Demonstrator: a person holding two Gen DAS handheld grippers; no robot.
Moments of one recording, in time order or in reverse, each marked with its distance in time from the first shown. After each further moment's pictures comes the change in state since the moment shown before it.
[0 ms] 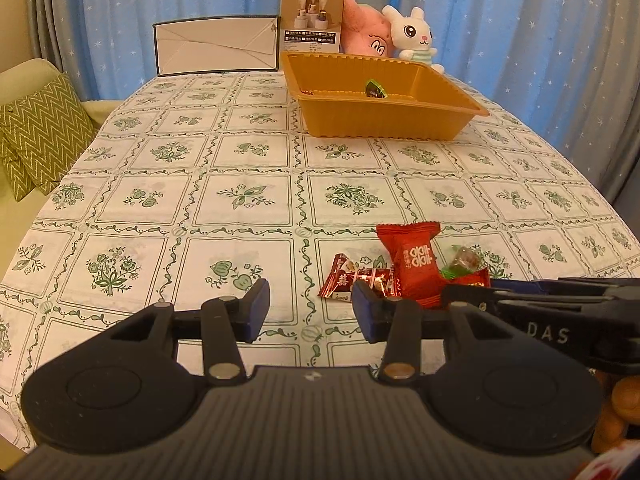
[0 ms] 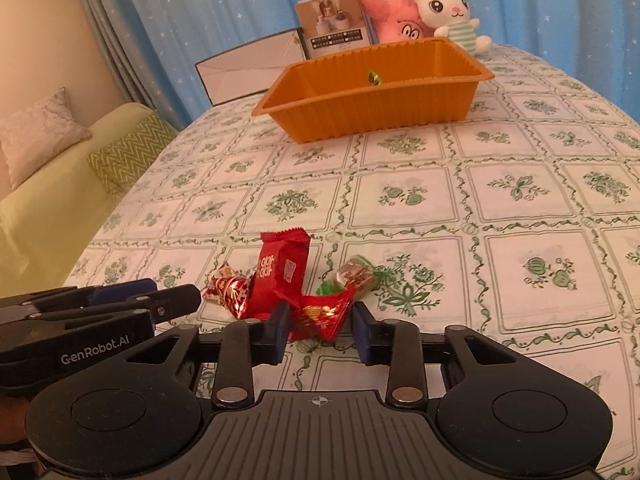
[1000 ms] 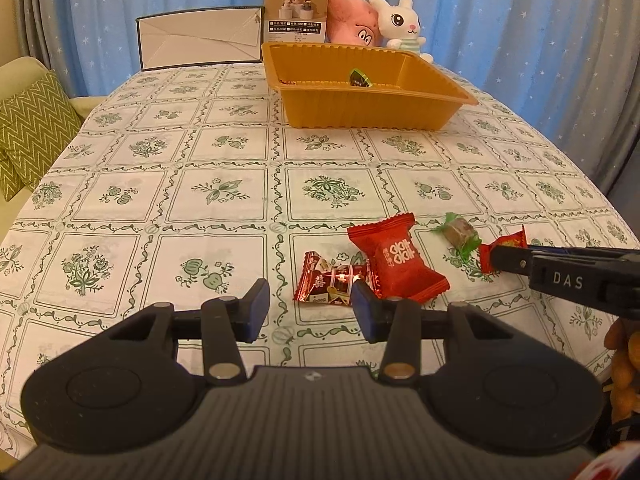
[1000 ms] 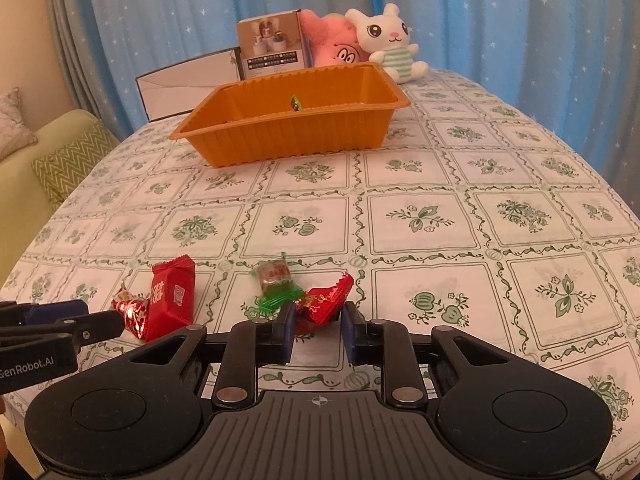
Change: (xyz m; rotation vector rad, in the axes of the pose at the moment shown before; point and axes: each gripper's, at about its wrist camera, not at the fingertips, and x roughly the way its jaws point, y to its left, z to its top) left arm 0.013 -0.013 0.002 0.013 0.027 -0.026; right arm -0.010 -0.039 0.007 -0.007 -0.056 -0.195
